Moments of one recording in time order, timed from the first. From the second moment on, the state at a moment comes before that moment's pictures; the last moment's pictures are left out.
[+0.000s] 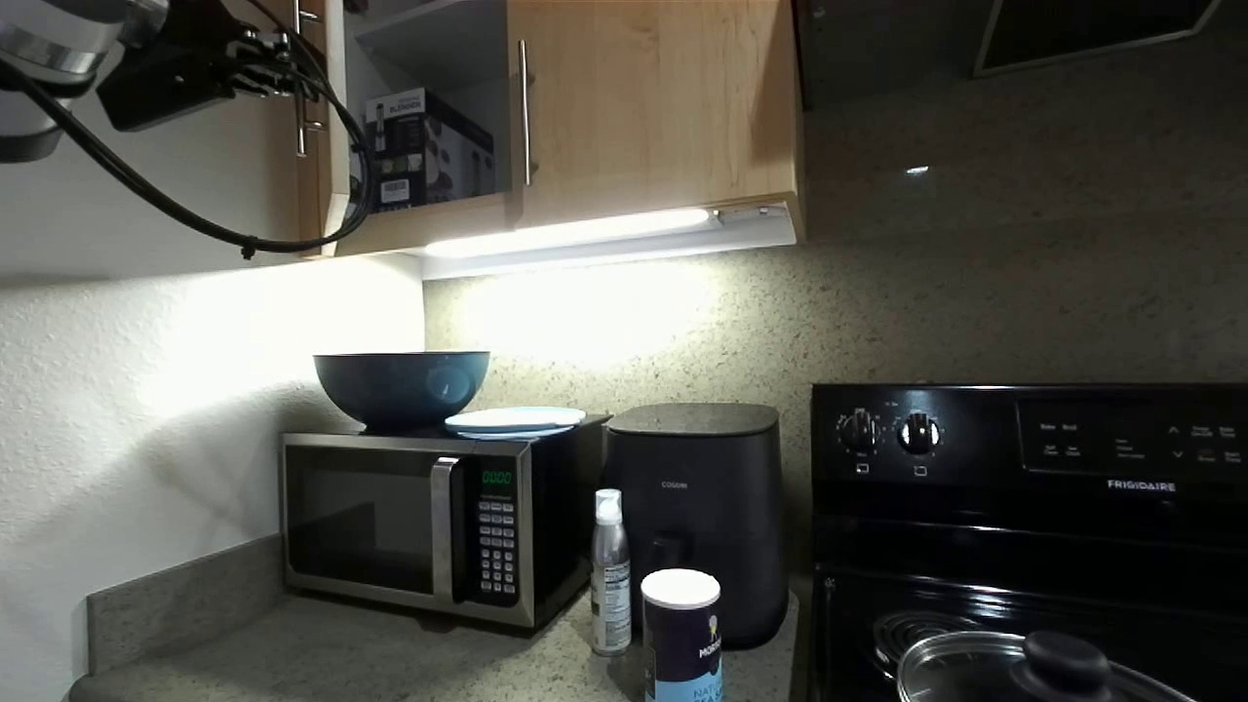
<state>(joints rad) -0.33 -1.02 0.68 -2.37 -0.07 3.07 0.57</state>
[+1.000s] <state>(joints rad) -0.39 -1.15 0.77 -2.28 -0.06 2.81 0.62</state>
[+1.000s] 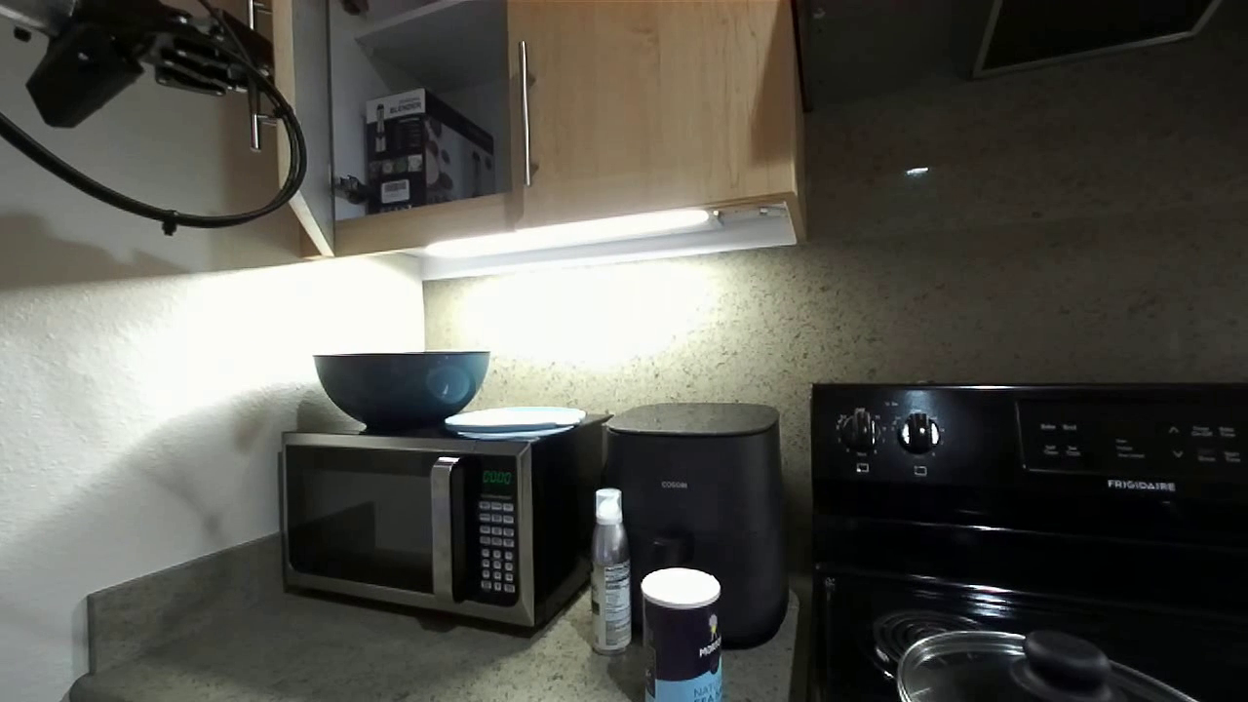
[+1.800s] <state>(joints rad) -0.42 -1.18 0.72 -2.28 -0.06 2.81 0.66</state>
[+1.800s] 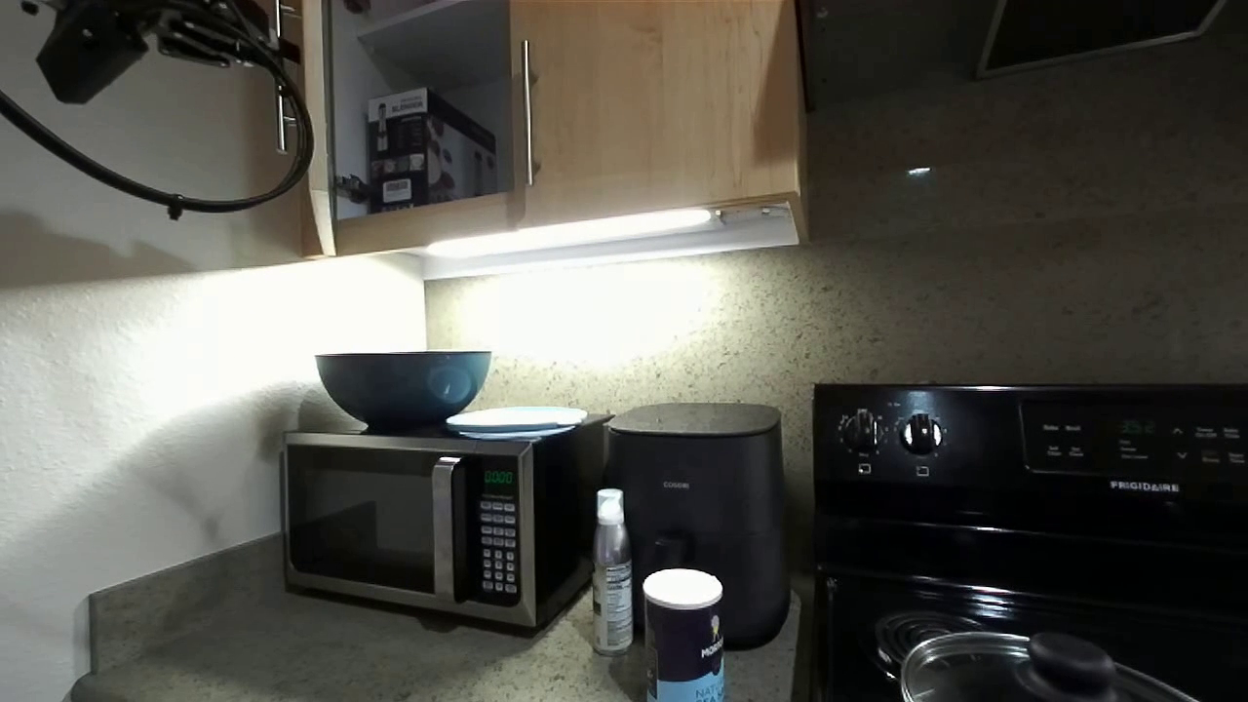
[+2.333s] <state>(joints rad) -0.47 -1.25 0.65 -2.28 -0.06 2.81 0.69</state>
